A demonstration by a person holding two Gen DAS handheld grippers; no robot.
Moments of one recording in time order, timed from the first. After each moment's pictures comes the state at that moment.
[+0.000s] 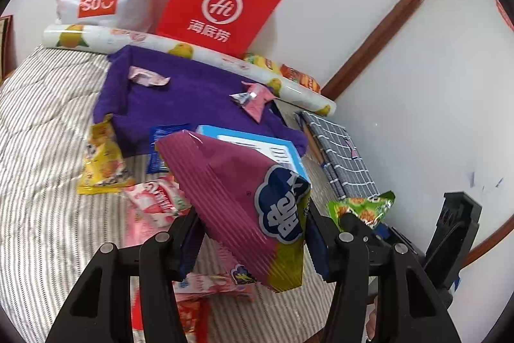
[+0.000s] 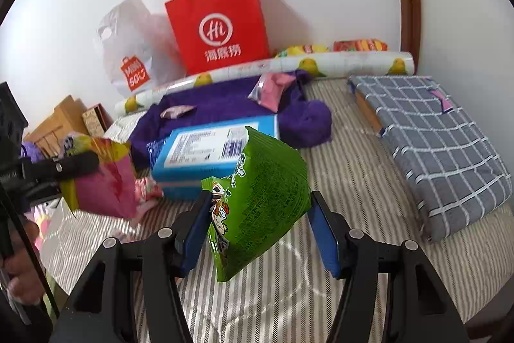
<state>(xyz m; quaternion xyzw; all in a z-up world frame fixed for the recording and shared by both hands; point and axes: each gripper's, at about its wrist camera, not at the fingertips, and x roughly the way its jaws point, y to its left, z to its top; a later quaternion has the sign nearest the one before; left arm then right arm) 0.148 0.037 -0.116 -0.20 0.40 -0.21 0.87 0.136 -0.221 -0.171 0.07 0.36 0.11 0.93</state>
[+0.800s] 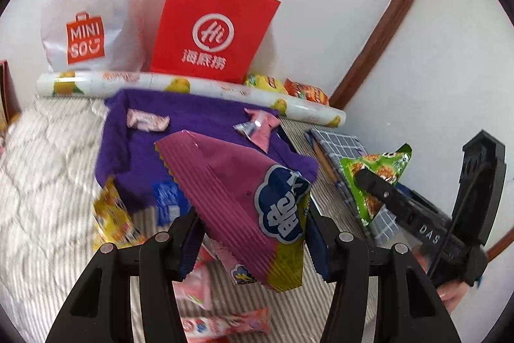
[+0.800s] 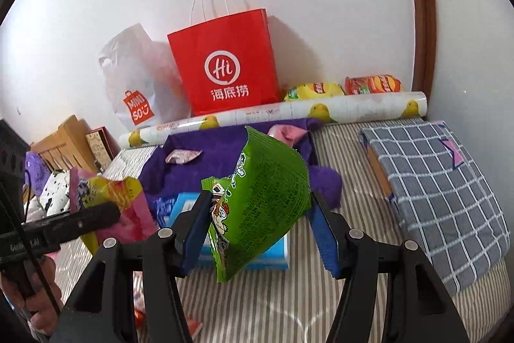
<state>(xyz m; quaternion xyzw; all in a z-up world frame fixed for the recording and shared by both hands) 0.182 0.028 -0.092 -0.14 0.37 -0.18 0.90 0.199 -0.212 -0.117 0.07 0.33 0.12 0.94</state>
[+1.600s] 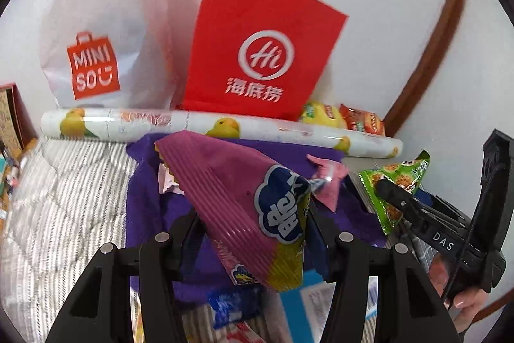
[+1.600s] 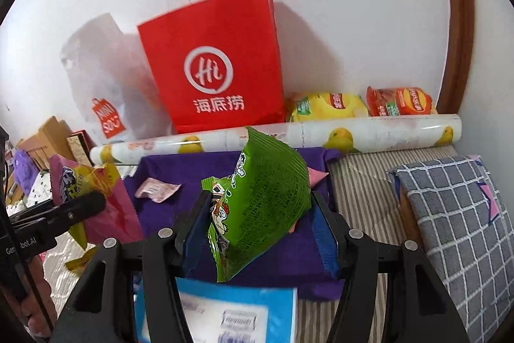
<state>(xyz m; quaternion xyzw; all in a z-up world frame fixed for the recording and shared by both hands) 0.302 0.051 -0.118 -0.12 0.37 -0.10 0.92 0.334 -0.178 -0.139 0.04 0.35 0.12 0.93</state>
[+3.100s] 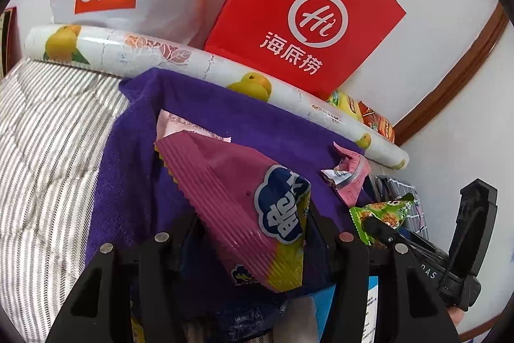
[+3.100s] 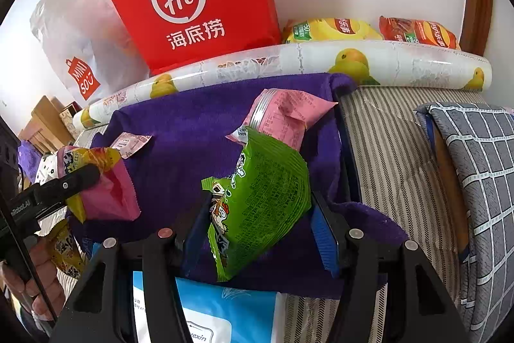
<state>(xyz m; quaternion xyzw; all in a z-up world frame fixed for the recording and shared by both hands) 0.330 0.072 -0.185 -0.23 0.42 -0.11 0.87 0.364 -0.185 -0.213 0.06 0.45 0.14 0.88</state>
